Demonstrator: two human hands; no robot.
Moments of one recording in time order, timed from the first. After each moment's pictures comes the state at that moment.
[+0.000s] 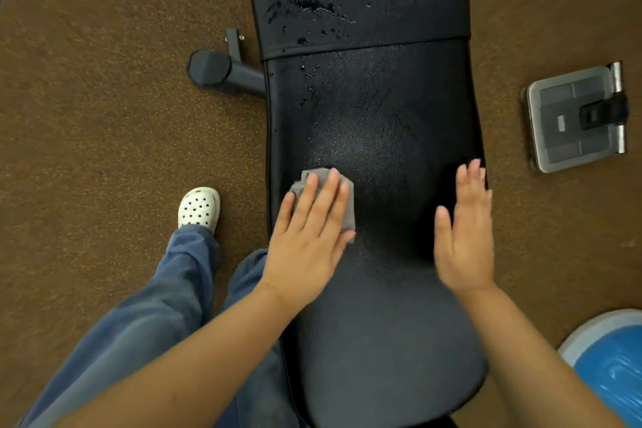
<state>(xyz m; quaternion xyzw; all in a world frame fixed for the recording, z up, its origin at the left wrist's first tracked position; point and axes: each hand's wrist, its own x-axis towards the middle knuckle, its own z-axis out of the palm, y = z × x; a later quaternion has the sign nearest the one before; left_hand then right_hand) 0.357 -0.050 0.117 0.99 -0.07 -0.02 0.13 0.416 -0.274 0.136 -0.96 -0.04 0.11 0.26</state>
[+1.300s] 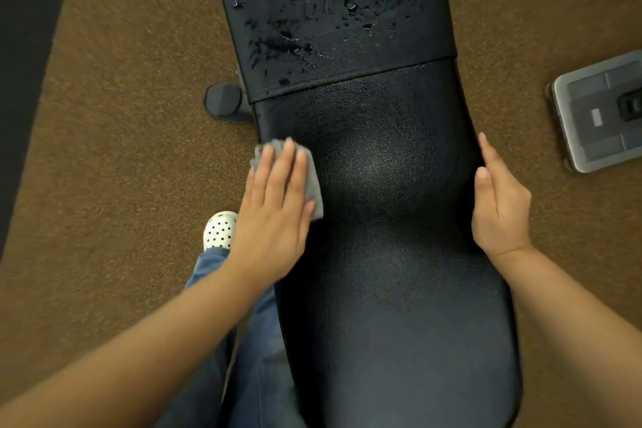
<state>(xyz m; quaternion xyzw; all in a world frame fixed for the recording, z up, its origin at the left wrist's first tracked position) 0.426 0.000 0.131 0.99 -0.07 -0.03 0.14 0.488 -0.297 0.120 -0.92 -0.01 0.04 0.38</state>
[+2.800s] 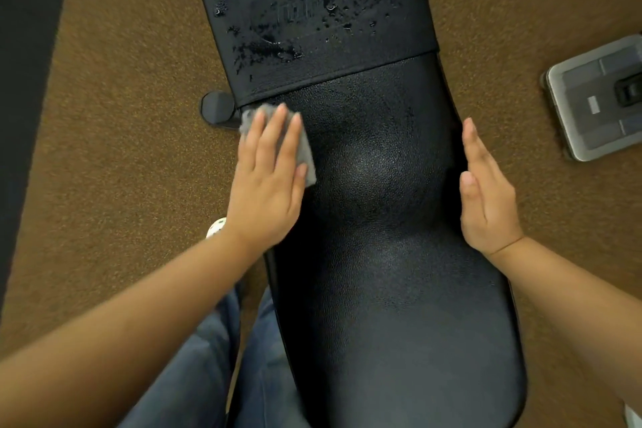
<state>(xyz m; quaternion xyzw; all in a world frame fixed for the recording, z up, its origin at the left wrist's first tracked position) 0.467 0.001 0.133 0.98 -0.09 0.01 0.17 0.487 -0.299 0.121 -0.91 -0.12 0.06 0.39</state>
